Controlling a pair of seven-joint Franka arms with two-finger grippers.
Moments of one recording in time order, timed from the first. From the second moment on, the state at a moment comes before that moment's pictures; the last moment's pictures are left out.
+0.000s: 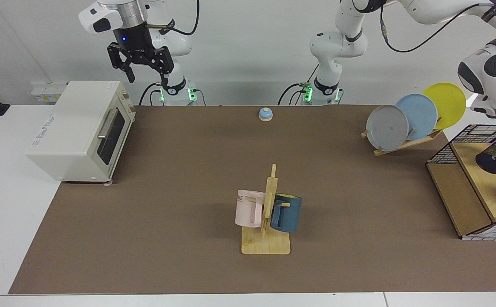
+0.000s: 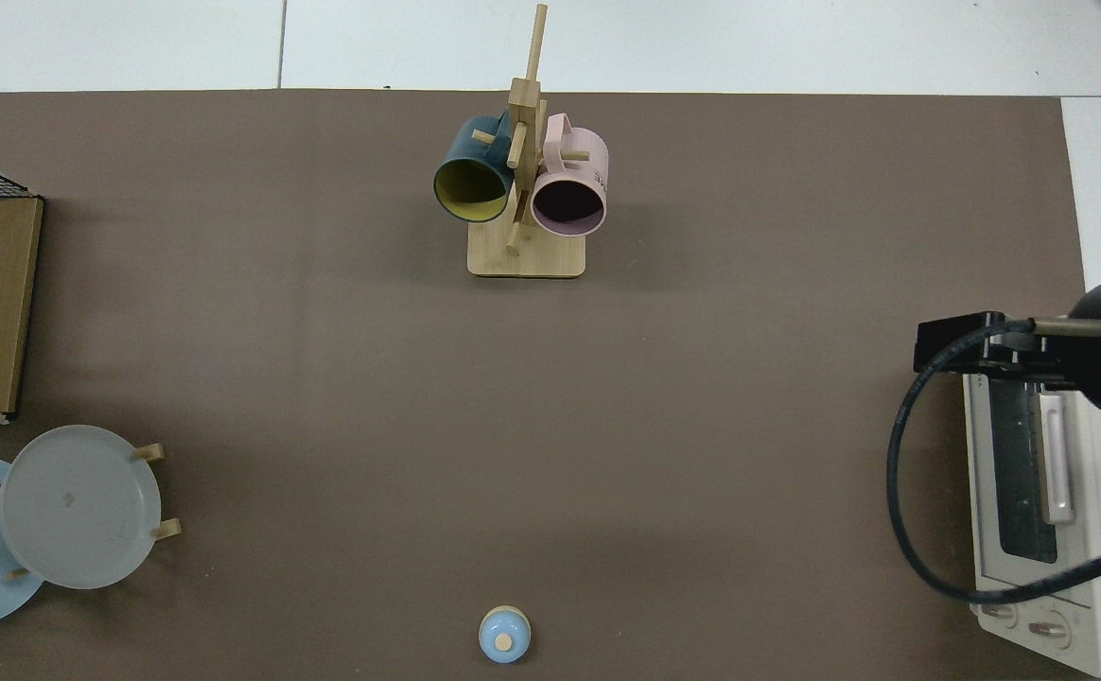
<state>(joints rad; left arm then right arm) -0.05 0.21 0.48 -1.71 0.69 2.28 1.78 0.04 -0.08 0.14 -1.47 0.00 1.43 0.35</state>
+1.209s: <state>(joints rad) -0.05 -0.08 0.10 -1.66 0.34 1.67 1.10 0.04 -0.08 0.14 -1.47 0.00 1.43 0.35</state>
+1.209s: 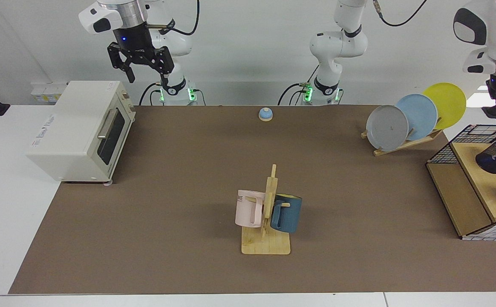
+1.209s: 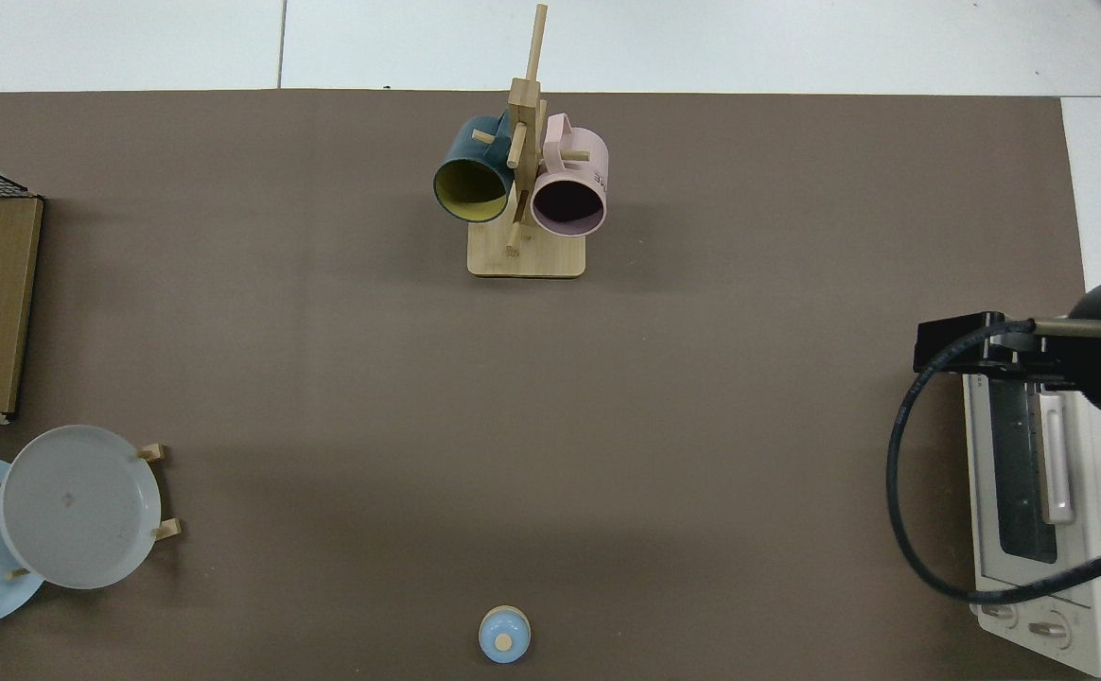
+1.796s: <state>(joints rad) -0.05 -0.11 -0.06 -1.66 0.07 1.57 0.31 0.04 -0.08 0.14 -1.47 0.00 1.43 0.35</state>
